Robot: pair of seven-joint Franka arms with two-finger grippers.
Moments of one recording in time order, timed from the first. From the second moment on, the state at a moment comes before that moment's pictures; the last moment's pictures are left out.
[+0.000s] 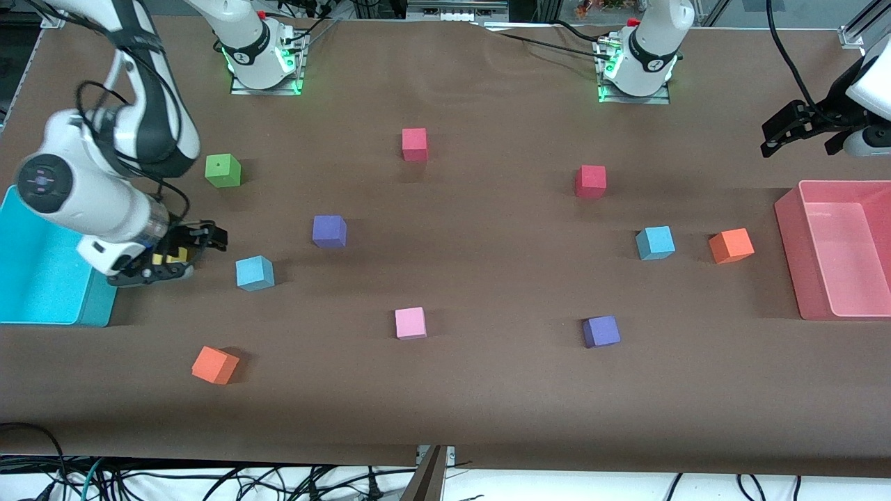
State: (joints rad) left arm 0.02 -0.12 -0.03 -1.71 0.04 1.58 -0.07; right arm 0.11 0.30 -0.03 -1.90 -0.01 2.16 -0.08
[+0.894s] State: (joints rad) left arm 0.01 -0.13 -0.03 -1.71 0.04 1.58 -0.07; right arm 0.14 0.49 -0.01 -1.96 -0.01 2.43 -0.19
